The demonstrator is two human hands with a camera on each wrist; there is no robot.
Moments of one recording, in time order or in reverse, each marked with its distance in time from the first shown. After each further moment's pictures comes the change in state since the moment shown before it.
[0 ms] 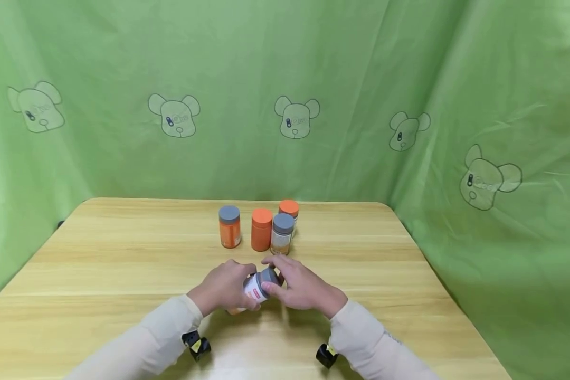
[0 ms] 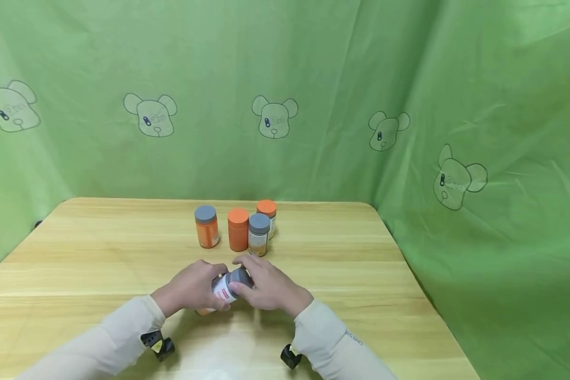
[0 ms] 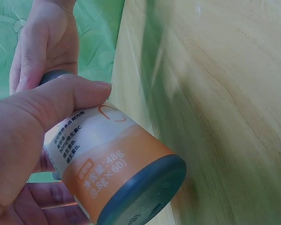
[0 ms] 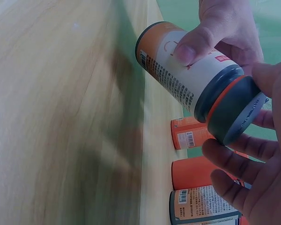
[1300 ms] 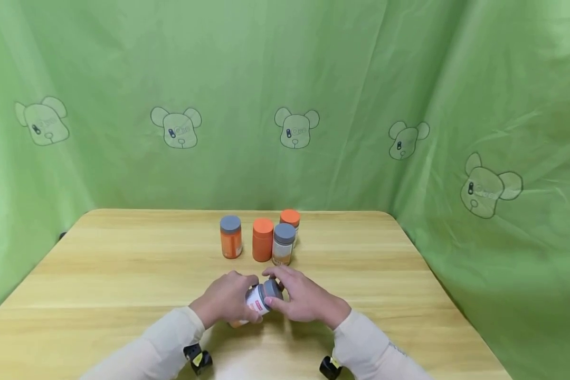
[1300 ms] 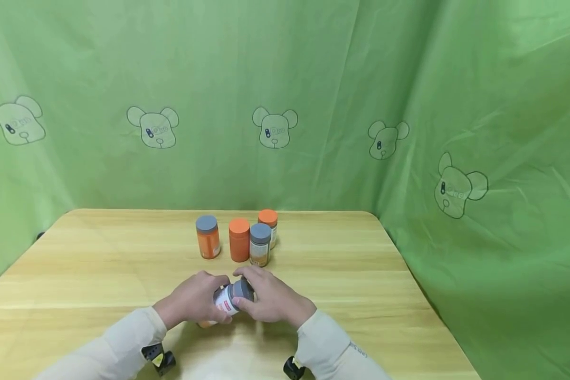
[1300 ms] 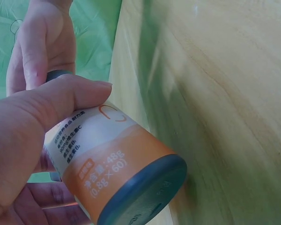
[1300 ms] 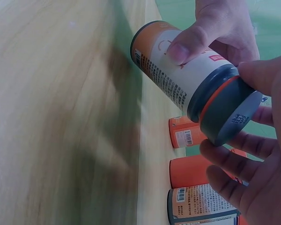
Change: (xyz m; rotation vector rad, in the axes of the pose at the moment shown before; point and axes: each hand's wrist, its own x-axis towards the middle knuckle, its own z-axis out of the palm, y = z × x) left_hand 0.002 0.003 -0.001 0.007 -0.020 -0.010; right_hand 0.000 0.004 -0.001 -0.020 -0.023 -0.025
